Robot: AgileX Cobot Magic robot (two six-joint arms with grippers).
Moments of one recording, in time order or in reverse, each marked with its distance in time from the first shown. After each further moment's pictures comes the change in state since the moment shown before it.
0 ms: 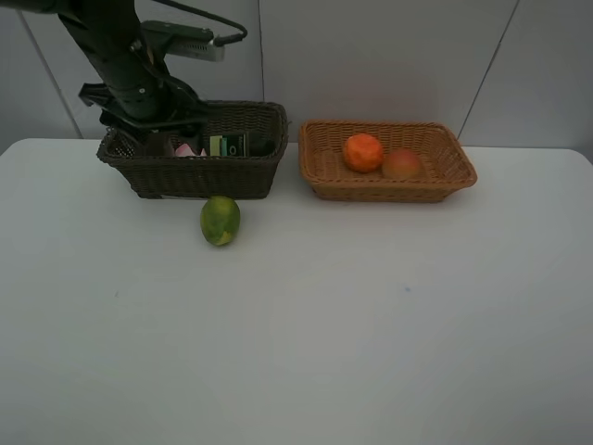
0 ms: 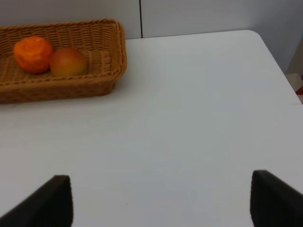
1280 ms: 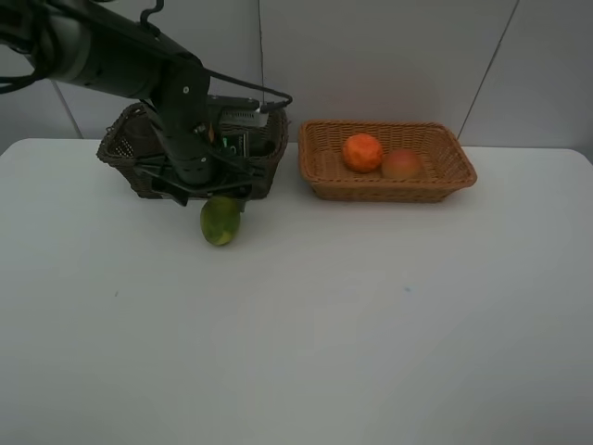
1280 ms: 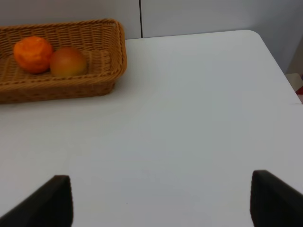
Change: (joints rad) left arm -0.150 0.112 0.109 0.049 -0.116 -0.304; right arm 0.000 0.000 0.000 0.000 0.000 0.000
